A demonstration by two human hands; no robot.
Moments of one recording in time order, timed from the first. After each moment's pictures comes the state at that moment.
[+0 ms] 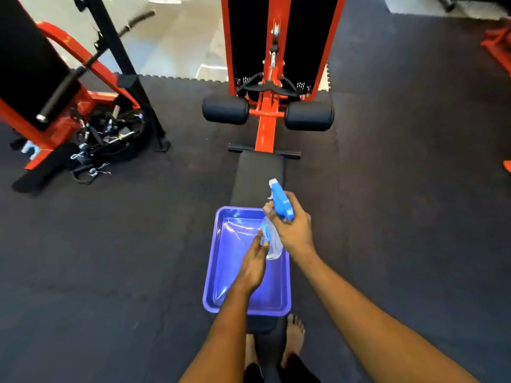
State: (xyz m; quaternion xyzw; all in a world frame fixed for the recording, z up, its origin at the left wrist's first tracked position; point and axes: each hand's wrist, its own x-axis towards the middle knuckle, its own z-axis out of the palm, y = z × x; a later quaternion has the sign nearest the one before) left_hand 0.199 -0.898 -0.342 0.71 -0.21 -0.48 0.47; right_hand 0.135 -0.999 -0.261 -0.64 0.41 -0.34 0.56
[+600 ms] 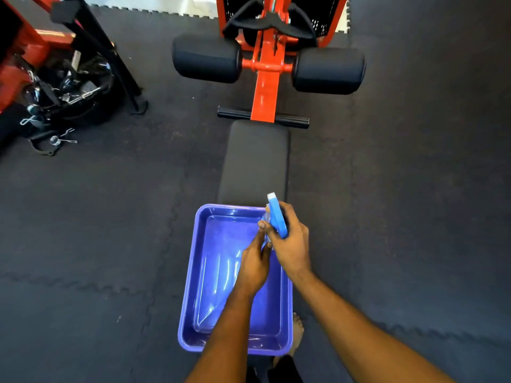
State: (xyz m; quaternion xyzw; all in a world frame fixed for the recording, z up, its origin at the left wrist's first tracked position) left_hand 0.236 -0.999 -0.477 0.78 -0.22 -0.41 0.42; right_hand 0.176 -1.081 -0.432 -0.65 0.46 -0.29 0.53
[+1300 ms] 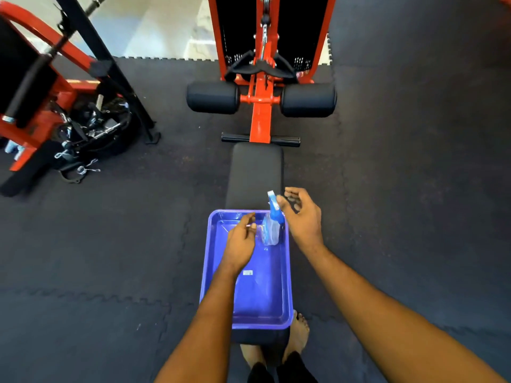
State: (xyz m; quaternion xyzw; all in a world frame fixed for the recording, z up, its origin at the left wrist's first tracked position) left_hand 0.266 -0.965 -0.354 0.78 -0.30 -0.38 0.39; right_hand 0.148 -1.084 -0.321 -0.64 0.48 -0.32 0.51
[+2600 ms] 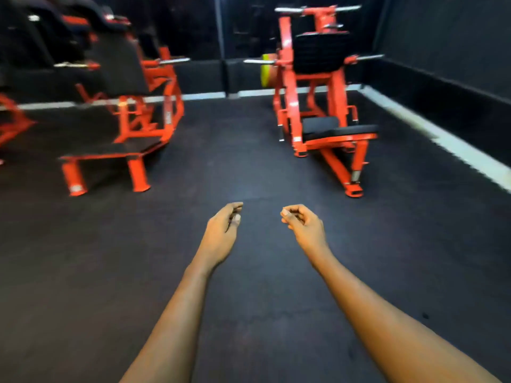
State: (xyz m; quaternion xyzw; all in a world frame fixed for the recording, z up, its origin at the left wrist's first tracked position) left_hand -0.301 -0.710 -0.112 0.07 -0.87 -0.45 0.18; right_hand -0.398 -0.509 -0.137 -0.12 0.76 -0.64 0.03
